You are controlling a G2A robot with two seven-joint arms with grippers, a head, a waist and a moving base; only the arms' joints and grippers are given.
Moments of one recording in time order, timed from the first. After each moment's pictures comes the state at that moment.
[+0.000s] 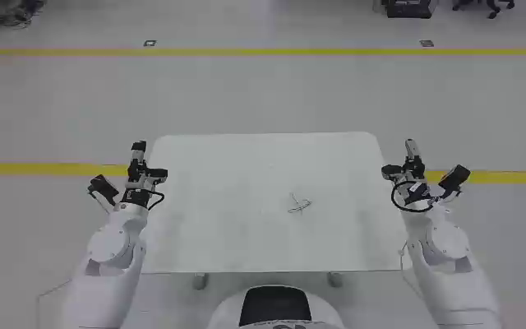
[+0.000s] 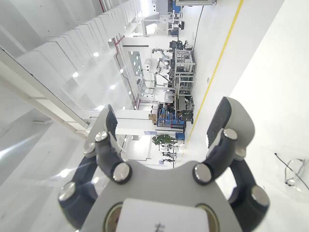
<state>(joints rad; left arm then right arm) 1.73 -1.15 -1.60 -1.80 -0.42 0.00 0.00 -1.72 -1.15 1.58 -1.80 0.39 0.02 0.04</state>
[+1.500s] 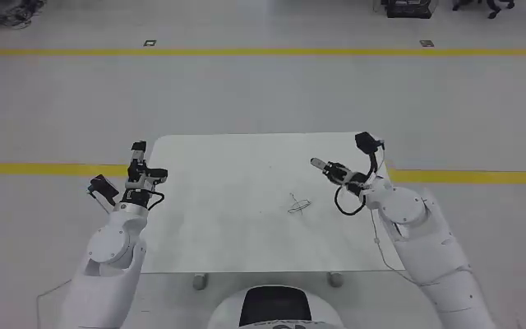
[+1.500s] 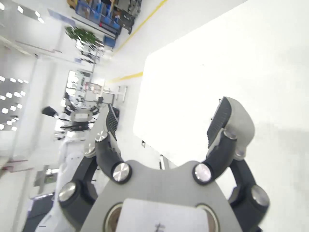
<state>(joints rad) 1.73 -1.15 -1.60 -1.80 -0.42 0.00 0.00 -1.39 -1.11 1.29 -1.72 -0.32 0.18 0.71</state>
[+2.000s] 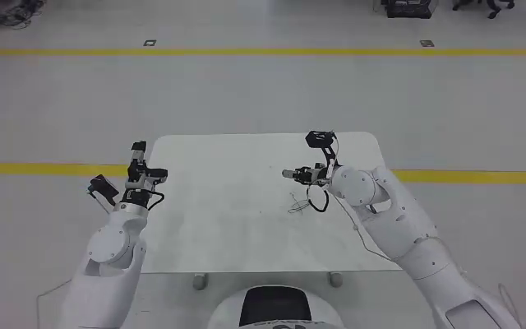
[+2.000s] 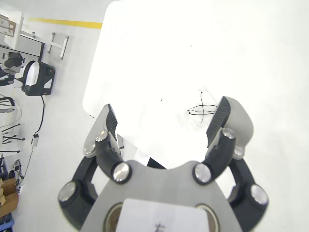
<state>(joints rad) 1.73 -1.15 -1.60 -1.80 -0.42 0.00 0.00 -1.13 -1.15 1.00 -1.59 -0.58 0.25 0.86</state>
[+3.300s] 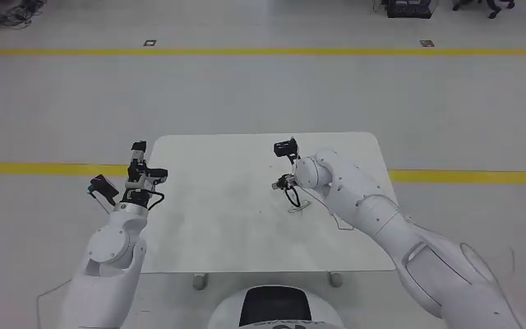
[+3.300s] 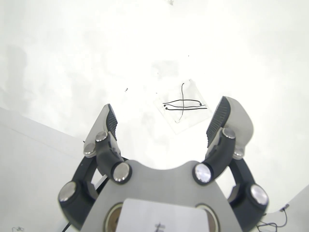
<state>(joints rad) 1.73 -1.15 -1.60 -1.80 -0.42 0.00 0.00 -0.74 -1.37 0.57 -1.01 -0.65 0.28 0.98</state>
